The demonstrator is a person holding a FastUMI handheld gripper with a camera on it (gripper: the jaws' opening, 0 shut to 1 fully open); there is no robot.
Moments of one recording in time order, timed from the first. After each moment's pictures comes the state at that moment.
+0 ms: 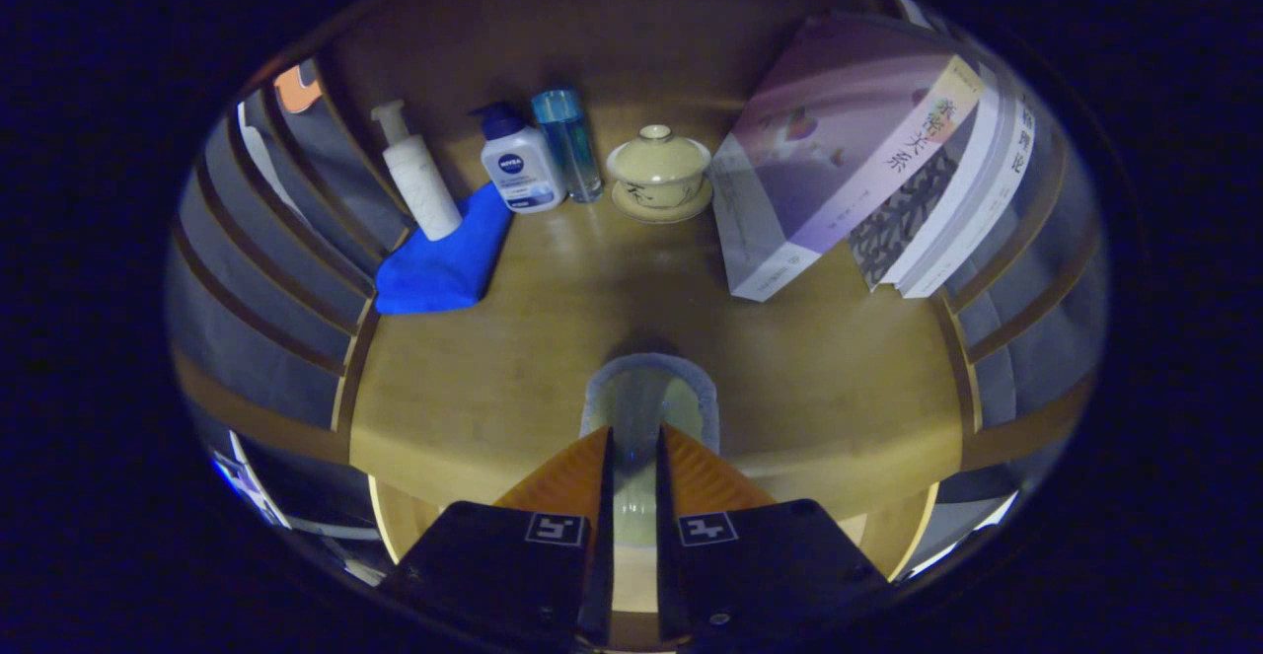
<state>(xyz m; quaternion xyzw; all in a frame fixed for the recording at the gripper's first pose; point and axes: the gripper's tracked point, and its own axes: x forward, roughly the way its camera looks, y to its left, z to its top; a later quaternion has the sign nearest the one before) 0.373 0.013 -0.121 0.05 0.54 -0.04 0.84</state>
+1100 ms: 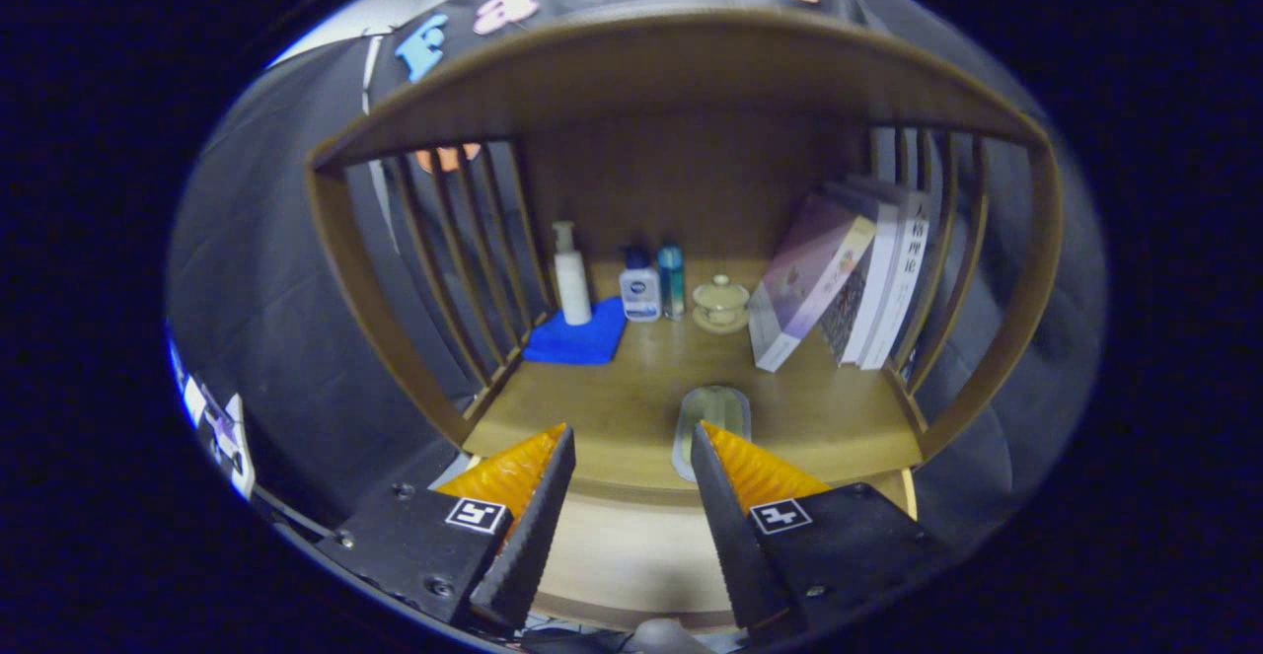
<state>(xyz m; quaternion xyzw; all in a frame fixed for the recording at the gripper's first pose) 0.240 0.082 0.016 0.01 0.29 0.06 0.96</state>
